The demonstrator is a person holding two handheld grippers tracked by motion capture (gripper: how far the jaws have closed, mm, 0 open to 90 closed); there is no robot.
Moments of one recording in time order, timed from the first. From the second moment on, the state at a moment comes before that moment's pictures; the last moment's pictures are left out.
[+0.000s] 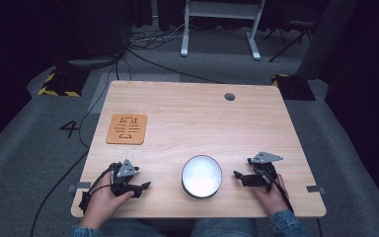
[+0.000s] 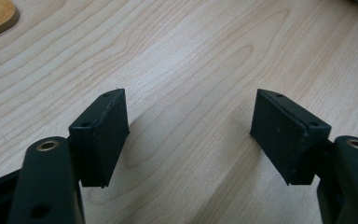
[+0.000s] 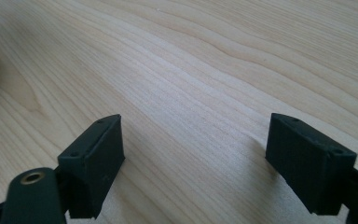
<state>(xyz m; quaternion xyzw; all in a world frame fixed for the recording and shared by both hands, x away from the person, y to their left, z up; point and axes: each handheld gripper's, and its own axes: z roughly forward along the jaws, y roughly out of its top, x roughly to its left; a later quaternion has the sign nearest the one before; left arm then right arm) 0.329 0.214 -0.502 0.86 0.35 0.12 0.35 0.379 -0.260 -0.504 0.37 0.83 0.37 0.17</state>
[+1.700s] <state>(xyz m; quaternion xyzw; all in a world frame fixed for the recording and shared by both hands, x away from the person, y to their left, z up) 0.333 0.150 -0.403 0.85 0.31 0.10 0.42 0.378 -0.259 -0.504 0.37 0.83 0.37 0.17</state>
